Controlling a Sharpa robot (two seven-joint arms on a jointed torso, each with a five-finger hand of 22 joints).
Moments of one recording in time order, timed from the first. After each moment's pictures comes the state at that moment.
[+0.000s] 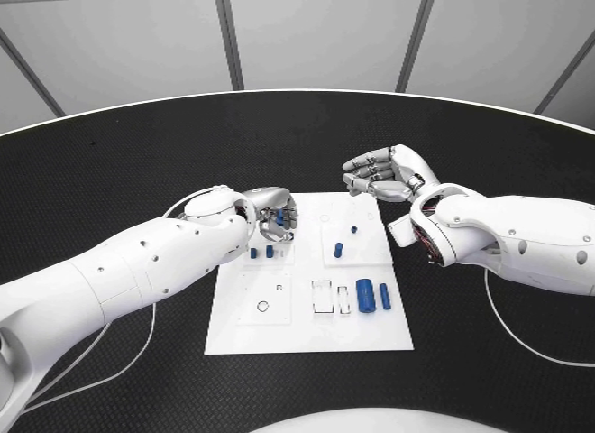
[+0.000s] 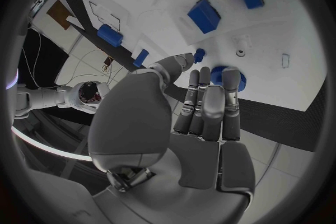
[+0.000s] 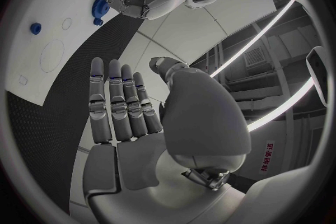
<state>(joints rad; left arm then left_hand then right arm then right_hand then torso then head) 1.22 -0.29 -0.07 1.00 -1.46 -0.05 -0.03 1.35 -0.24 0.58 -0.02 0.29 0.87 0.15 0.40 0.47 0.93 0.09 0.57 0.22 1.32 0.03 1.39 0.99 0.17 0.98 0.13 1.16 0.90 1.24 -1.00 -0.11 1.61 -0.50 -0.65 0.28 1.35 -0.23 0.43 0.22 0.48 0.94 0.21 0.15 0.28 1.20 0.14 0.07 0.07 1.16 0.10 0.09 0.34 0.18 1.10 0.20 0.07 0.31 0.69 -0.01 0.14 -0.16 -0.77</state>
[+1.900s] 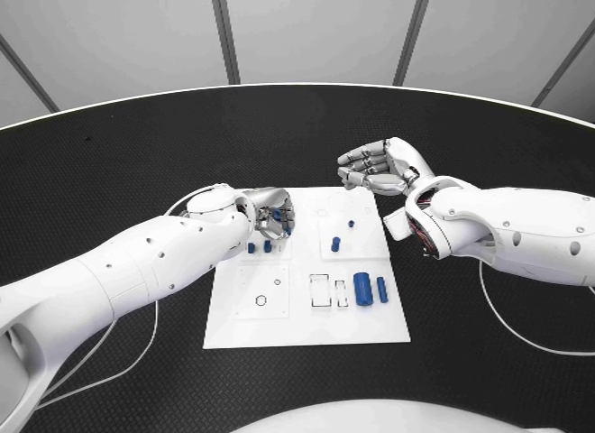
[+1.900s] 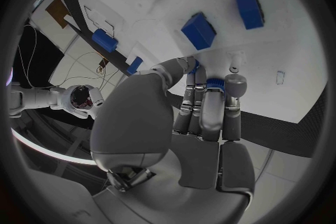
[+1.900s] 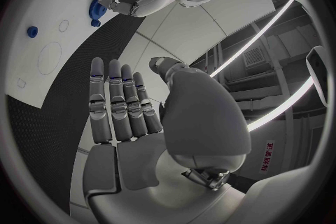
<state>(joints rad) 1.20 -0.26 -0.07 0.94 -1.46 -0.01 -0.06 1.38 -0.20 0.60 -0.04 0.27 0.89 0.15 0.39 0.45 0.96 0.09 0.56 0.21 1.37 0.03 1.44 1.10 0.15 1.09 0.12 1.25 1.02 1.24 -0.99 -0.11 1.61 -0.50 -0.65 0.28 1.35 -0.23 0.43 0.22 0.48 0.94 0.21 0.15 0.28 1.20 0.14 0.07 0.07 1.16 0.10 0.09 0.34 0.18 1.10 0.20 0.07 0.31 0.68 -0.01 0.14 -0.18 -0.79</state>
